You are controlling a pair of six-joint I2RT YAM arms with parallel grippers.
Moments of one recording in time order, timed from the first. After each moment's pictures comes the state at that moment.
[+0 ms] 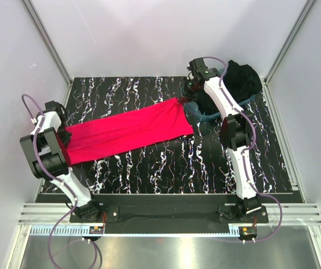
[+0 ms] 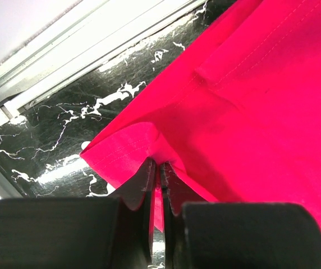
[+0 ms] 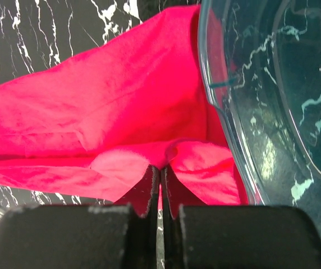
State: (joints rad) left arm 0.42 1.78 1.25 -0.83 -0.38 -0.60; right arm 0.33 2.45 2.44 -1.00 -0.28 0.47
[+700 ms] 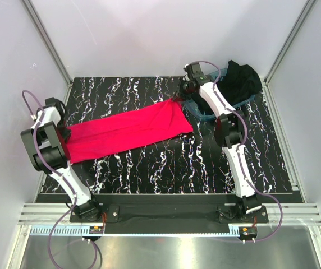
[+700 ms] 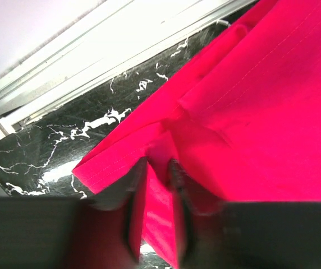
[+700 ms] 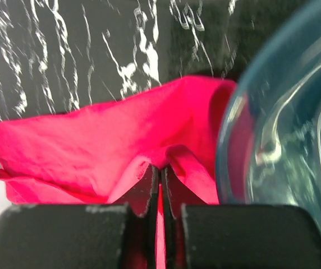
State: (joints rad) left arm 0.42 1.89 1.35 -0.85 -0.40 -0.60; right arm 0.33 2.60 2.49 -0.78 -0.36 0.54
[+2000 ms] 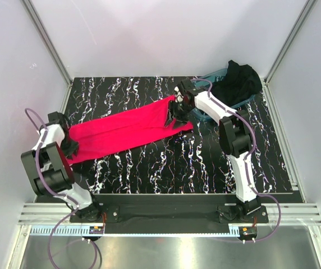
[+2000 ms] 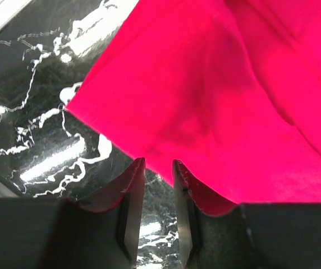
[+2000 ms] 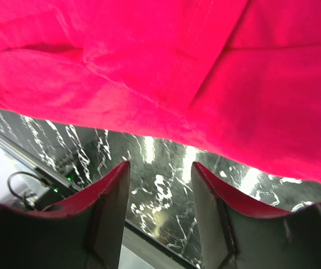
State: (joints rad) left arm 0.41 1.58 1.01 -0.77 -0.23 -0.60; right arm 0.45 2.27 1.94 -0.85 -0.45 0.48
